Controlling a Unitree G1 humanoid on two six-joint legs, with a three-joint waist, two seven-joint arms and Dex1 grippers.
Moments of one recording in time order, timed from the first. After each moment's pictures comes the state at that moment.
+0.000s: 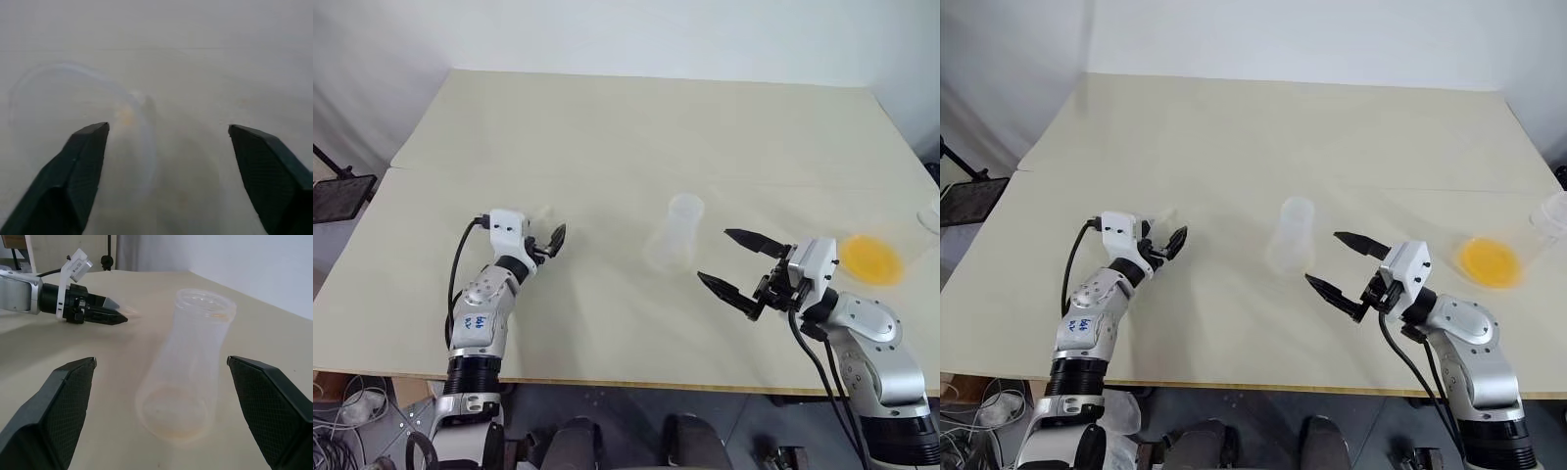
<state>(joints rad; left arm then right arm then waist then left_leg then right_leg) -0.43 0.27 0.18 0.22 -0.20 0.23 -0.25 -0.11 -0.56 -0.13 -0.27 0.49 0.07 0.88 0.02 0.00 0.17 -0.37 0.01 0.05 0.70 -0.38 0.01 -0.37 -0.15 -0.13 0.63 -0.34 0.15</state>
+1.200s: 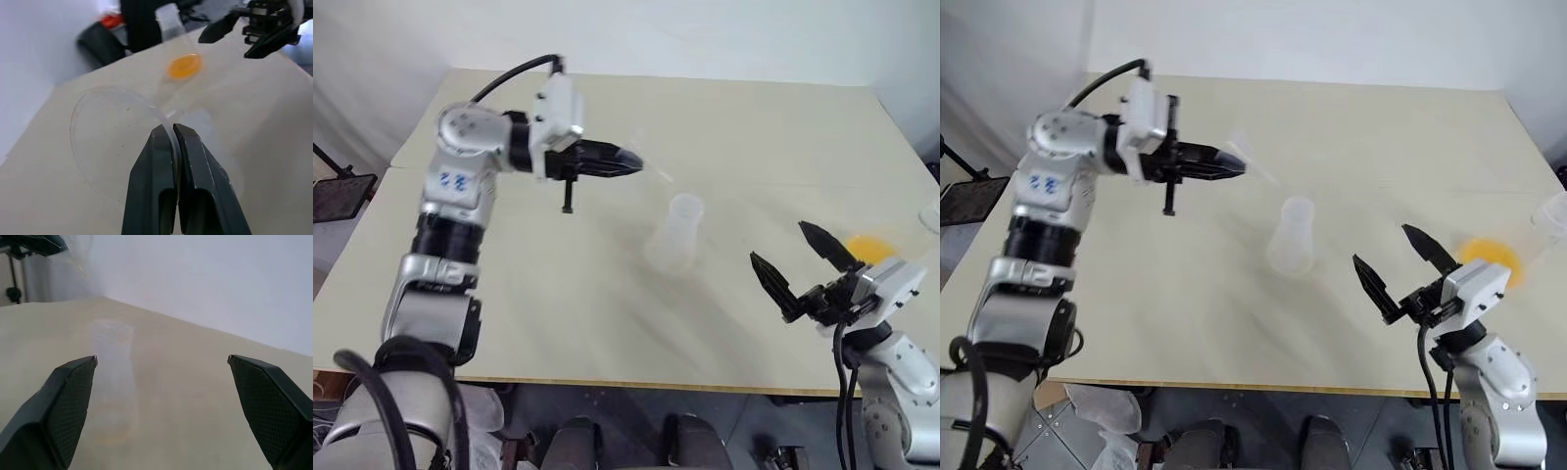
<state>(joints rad) -1.23 0.49 -0.15 0.58 -0.26 -0.07 -1.39 0.14 -0.39 -0.32 -0.47 0.50 0.00 0.63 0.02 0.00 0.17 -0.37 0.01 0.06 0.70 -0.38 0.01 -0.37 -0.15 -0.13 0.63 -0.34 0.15</state>
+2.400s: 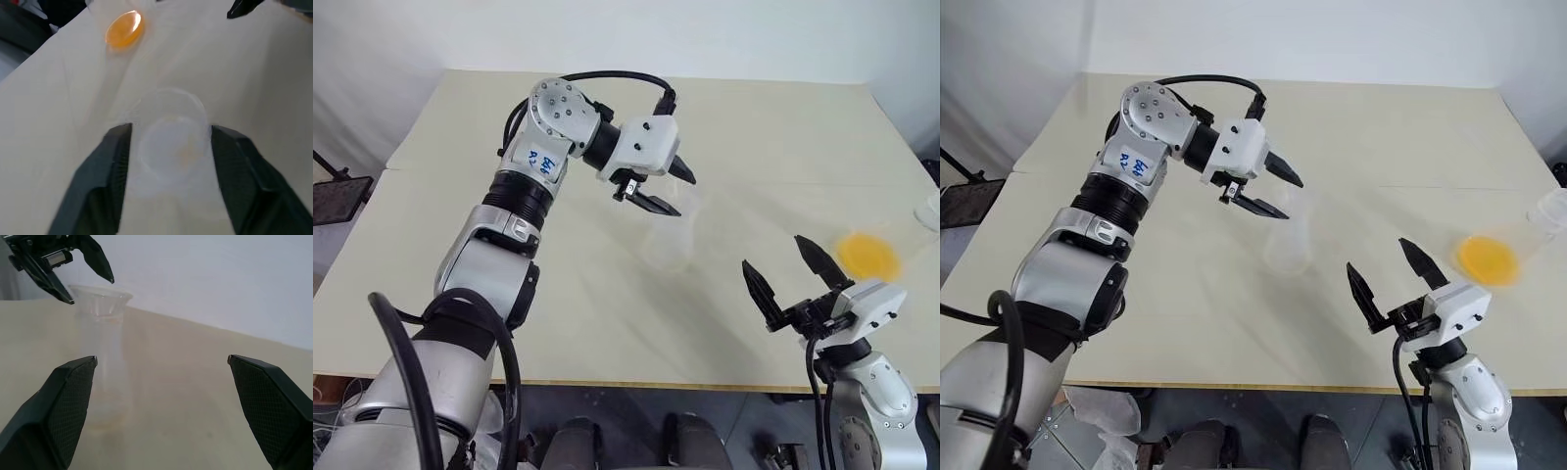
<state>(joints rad) -1.44 0.28 -0.23 0.96 0.00 -0.34 -1.46 0.20 -0.31 -0.24 -0.49 0.40 -0.09 0.53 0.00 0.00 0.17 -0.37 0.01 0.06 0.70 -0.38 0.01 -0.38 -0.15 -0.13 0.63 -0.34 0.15</state>
